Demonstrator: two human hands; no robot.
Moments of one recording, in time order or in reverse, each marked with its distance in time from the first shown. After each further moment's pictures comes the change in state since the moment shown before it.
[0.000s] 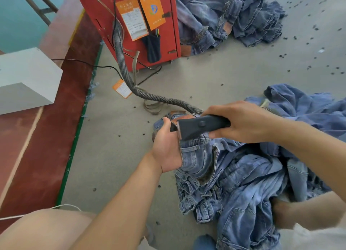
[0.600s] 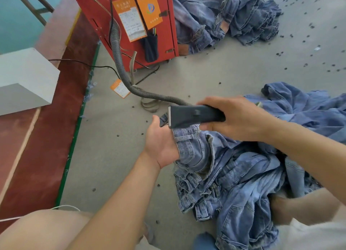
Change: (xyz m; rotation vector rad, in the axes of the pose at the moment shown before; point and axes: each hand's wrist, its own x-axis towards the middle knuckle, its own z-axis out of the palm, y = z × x) left_hand -0.005 0.008 -0.003 -0.168 0.007 0.108; right_hand 0.000 -0.012 0.005 0.057 0.168 -0.031
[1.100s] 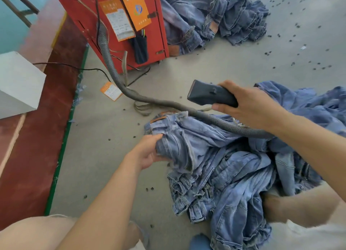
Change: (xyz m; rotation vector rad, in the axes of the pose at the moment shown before) left_hand 0.003 0.013 -0.045 0.586 0.675 -0.125; right_hand -0.013 0.057 -0.015 -0.093 0.208 0.247
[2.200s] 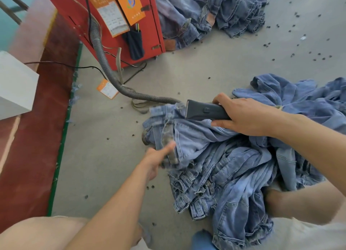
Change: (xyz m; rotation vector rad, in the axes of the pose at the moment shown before) left_hand 0.023 -0.051 0.005 0.156 0.178 -0.065; right_hand -0.004 0.016 0.019 -0.204 -0.335 -0.050
